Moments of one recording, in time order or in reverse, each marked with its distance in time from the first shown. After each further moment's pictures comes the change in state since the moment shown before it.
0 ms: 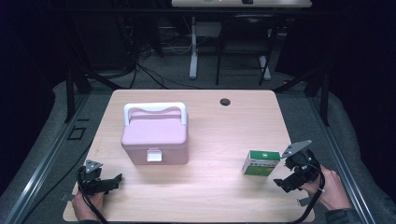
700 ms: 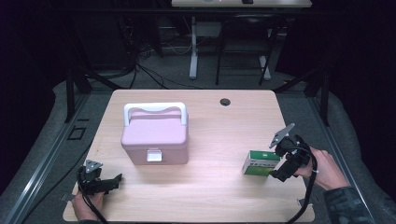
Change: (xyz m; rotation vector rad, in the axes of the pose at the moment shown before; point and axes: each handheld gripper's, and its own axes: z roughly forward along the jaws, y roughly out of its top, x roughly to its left) left arm 0.000 0.000 0.000 0.000 0.000 0.000; right arm -0.005 0.052 -0.011 0.107 0.063 -0.156
